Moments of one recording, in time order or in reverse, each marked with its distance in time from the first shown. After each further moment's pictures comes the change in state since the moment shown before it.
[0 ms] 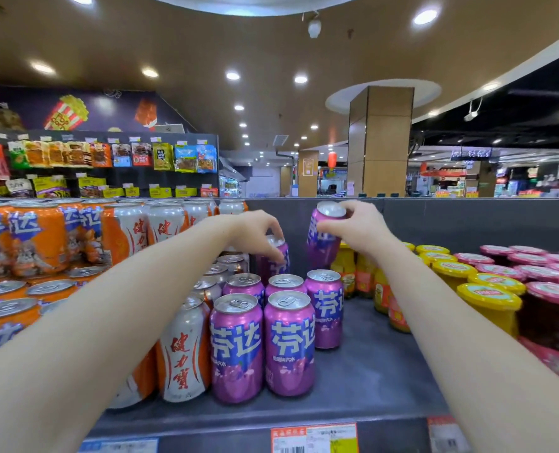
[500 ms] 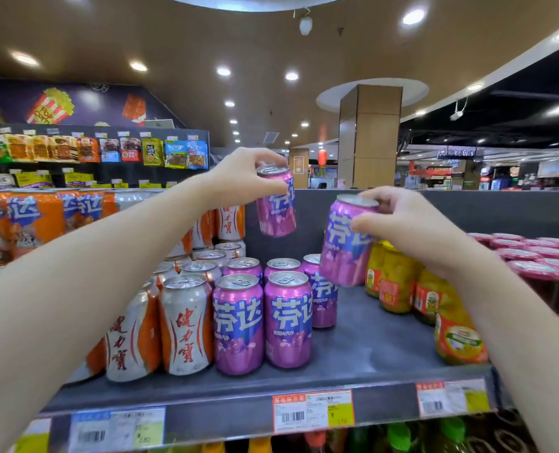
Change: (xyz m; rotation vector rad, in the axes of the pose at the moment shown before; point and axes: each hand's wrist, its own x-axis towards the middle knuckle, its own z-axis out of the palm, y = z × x) left_hand -0.049 0.017 -0.047 -0.525 0.392 0.192; right_hand -0.107 -0.040 -0.065 0.048 -0.113 -0.098
